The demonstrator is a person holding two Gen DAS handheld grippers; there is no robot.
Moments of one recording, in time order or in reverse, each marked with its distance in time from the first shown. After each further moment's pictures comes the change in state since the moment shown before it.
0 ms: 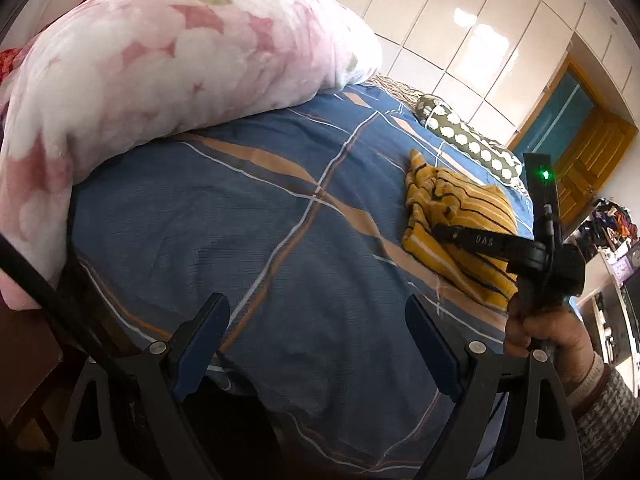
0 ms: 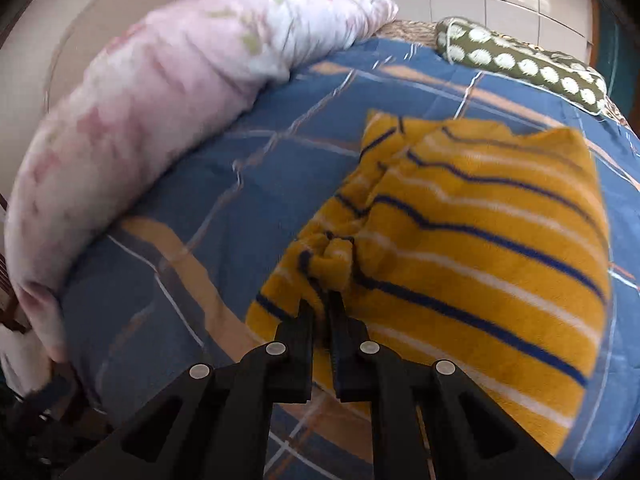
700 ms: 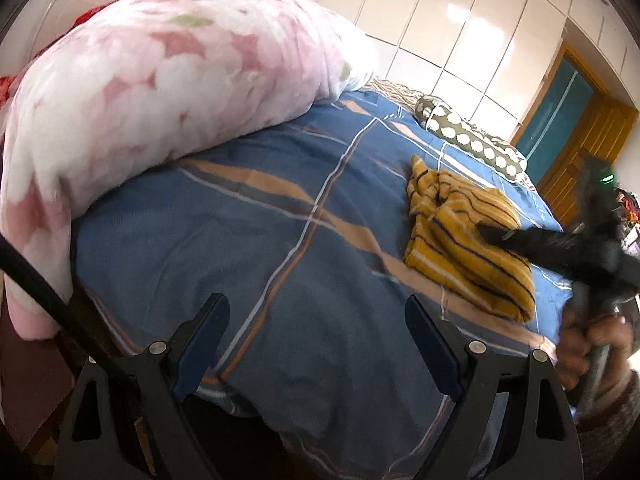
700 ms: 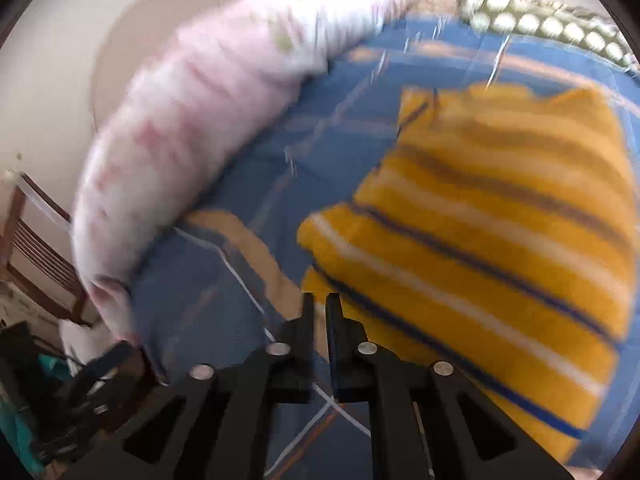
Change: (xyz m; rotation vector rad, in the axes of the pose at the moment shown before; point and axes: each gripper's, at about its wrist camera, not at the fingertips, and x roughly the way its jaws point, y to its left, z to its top) left arm 0.007 -0.015 0.015 0.056 -0.031 0.048; right arm -0.058 -0.030 0.001 0.093 -0.060 0.244
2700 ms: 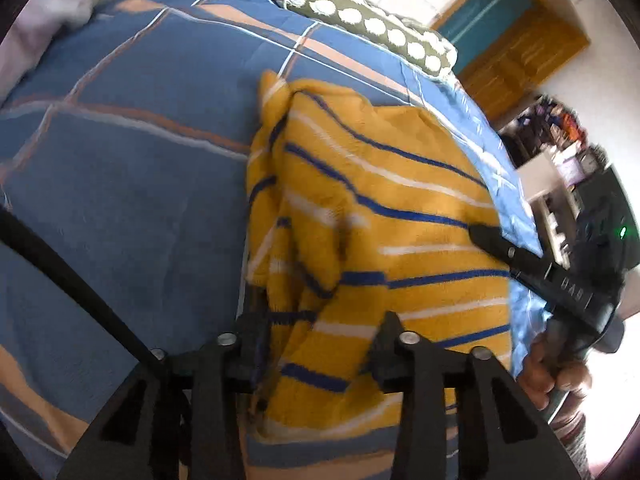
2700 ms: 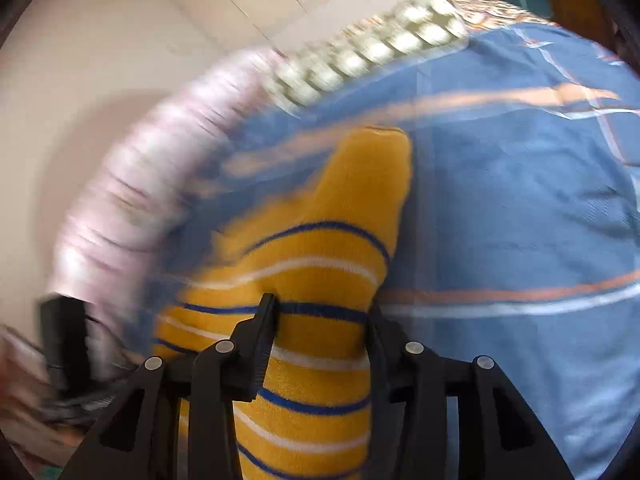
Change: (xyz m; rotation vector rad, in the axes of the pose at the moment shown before) left arm 0.226 -0.194 0.073 0.163 0.421 -0.368; right arm -0.049 -0.199 0.012 0.310 -0.116 -0.207
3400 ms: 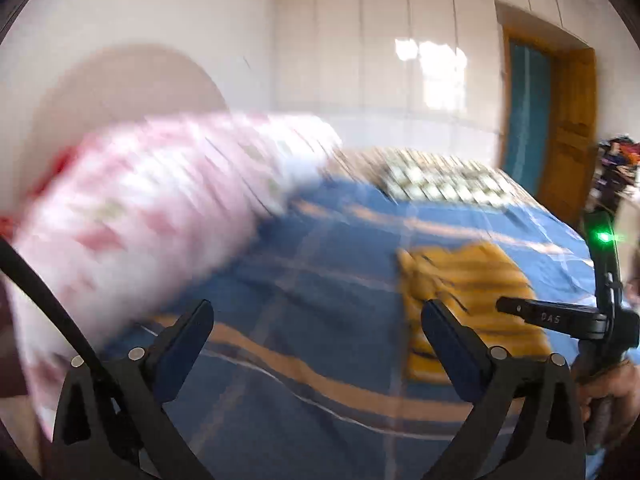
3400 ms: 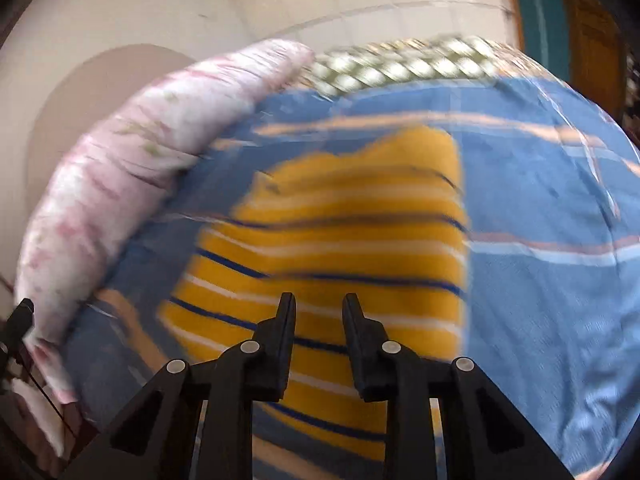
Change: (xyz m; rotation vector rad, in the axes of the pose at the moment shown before) left arm -0.227 -0.031 -0.137 0.157 -0.727 0.587; right arm -0.028 0.108 -0.052 -0.236 -0.092 -0.029
